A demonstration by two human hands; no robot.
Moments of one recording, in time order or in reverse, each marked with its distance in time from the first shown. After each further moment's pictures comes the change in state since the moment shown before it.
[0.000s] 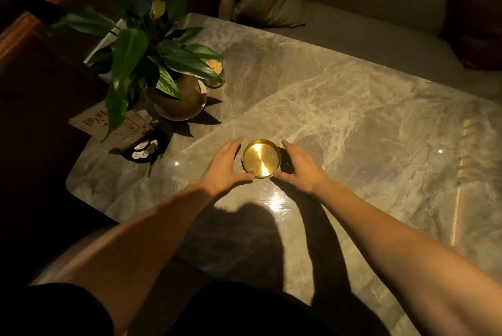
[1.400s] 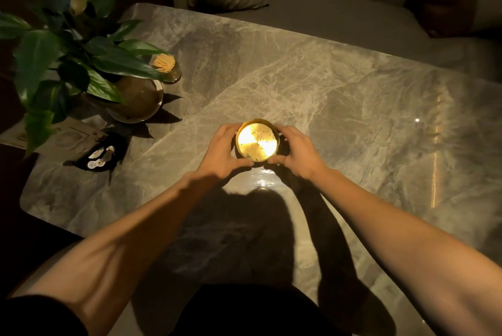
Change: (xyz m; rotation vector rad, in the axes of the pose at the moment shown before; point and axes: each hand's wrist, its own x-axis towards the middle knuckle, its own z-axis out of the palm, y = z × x) left_hand 0.032 0.069 0.034 -0.044 -0.011 0.169; right_hand -0.021 0.055 -0.036 0.188 0.186 0.038
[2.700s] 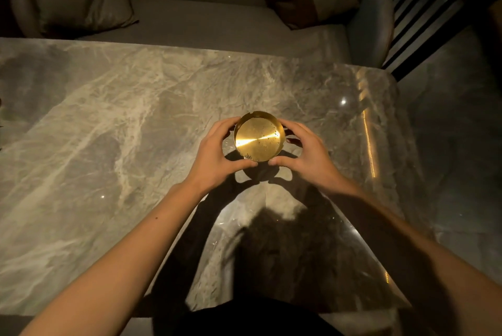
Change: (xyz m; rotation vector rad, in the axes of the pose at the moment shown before) left_hand -0.001 0.326 0.260 -0.224 -0.046 0.302; right_hand -0.254 0.238 -0.263 0.277 0.332 0.035
